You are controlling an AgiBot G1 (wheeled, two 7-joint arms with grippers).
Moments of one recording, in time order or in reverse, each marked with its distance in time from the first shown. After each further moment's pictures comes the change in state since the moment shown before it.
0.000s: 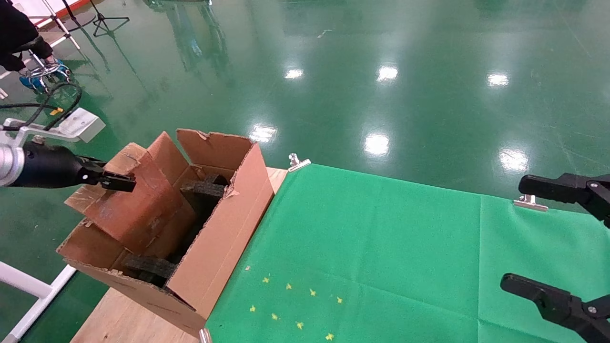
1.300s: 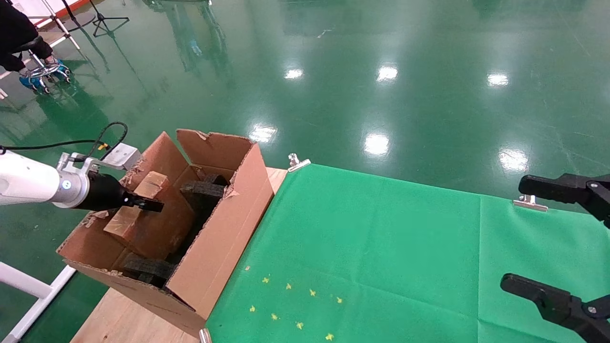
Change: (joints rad) left arm -0.027 0.274 0.025 0.598 0.077 -0.276 0.163; right arm 0.000 0.000 0.000 0.000 0.000 0.000 0.000
